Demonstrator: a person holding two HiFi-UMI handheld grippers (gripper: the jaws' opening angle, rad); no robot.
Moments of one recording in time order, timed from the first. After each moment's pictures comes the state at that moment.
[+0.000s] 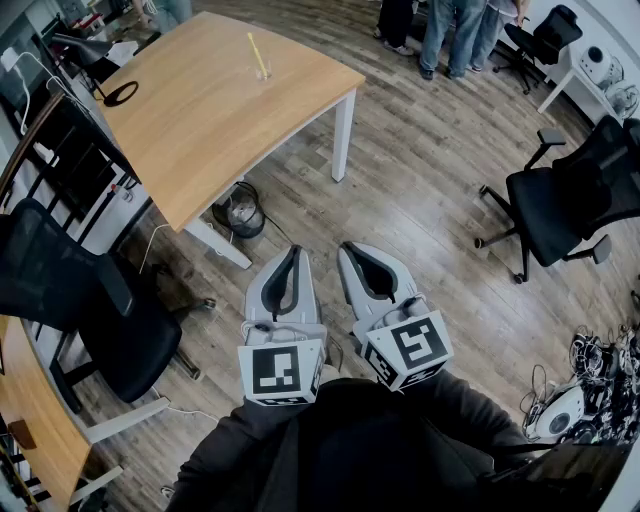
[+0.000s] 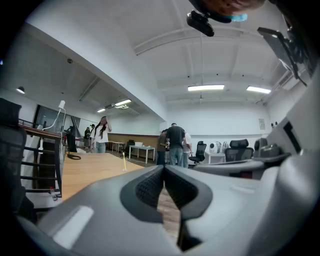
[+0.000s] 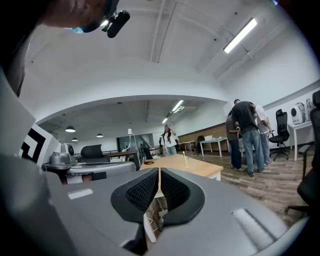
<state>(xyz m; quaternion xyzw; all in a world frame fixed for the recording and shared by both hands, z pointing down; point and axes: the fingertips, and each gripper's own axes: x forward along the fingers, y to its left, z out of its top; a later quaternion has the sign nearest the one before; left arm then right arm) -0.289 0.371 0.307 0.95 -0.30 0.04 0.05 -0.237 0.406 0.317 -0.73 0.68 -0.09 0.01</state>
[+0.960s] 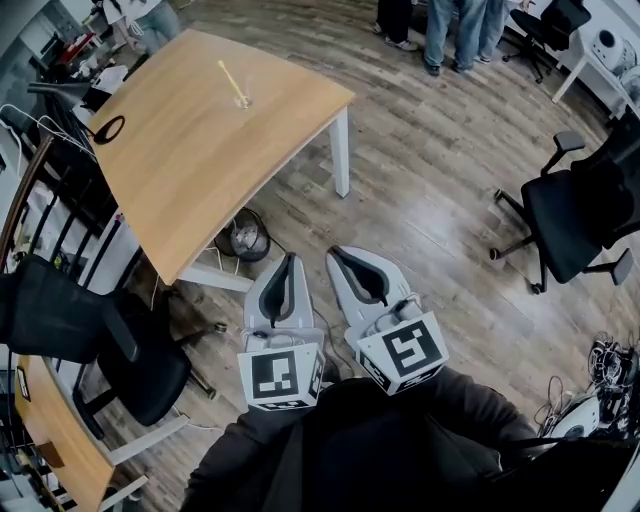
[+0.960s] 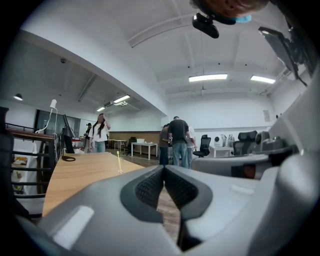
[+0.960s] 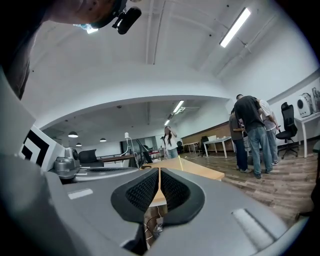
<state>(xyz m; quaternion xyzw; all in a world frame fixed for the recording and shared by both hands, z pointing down) -0.167 0.298 0.321 0.95 -0.32 0.07 0.02 -0.122 0.334 0.322 -0.71 0.70 -0.10 0.04</state>
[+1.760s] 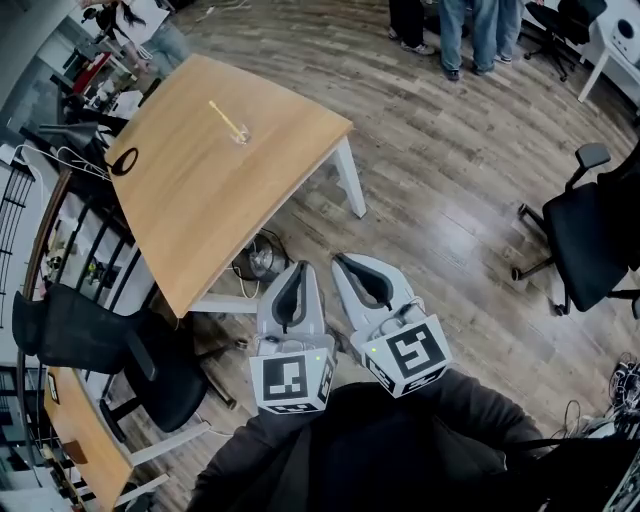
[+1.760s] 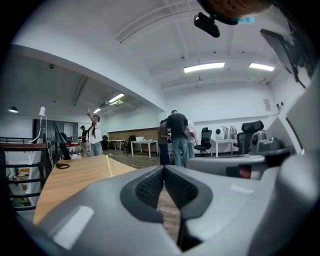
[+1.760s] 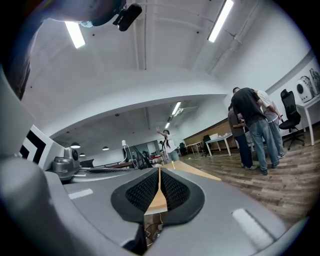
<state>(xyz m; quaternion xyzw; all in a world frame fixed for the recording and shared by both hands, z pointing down) -0.036 0.284 0.317 0.94 -0.32 0.11 -0.01 0.005 0.311 0.320 -0.68 0.72 -0.11 0.08</state>
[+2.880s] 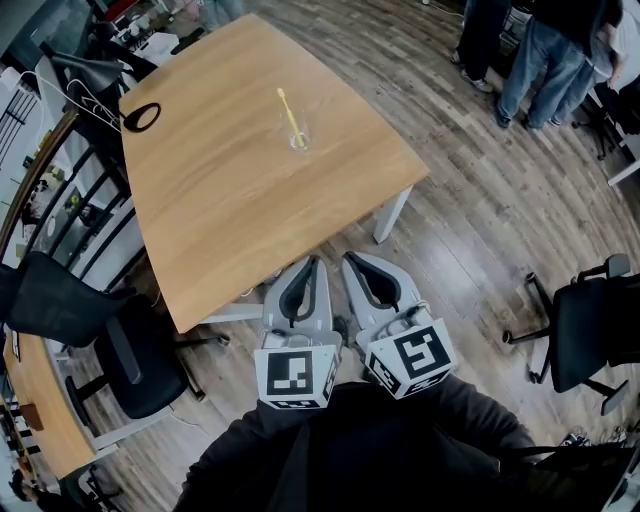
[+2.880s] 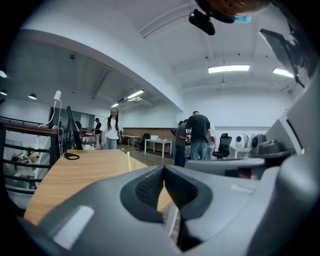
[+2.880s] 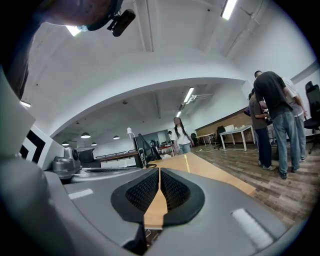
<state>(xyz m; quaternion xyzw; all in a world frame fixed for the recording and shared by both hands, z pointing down) -0.067 0.067 0.340 0.91 -0.39 0.08 0.06 -0.026 0.086 0.340 -0.63 0.77 -0.13 0.02</state>
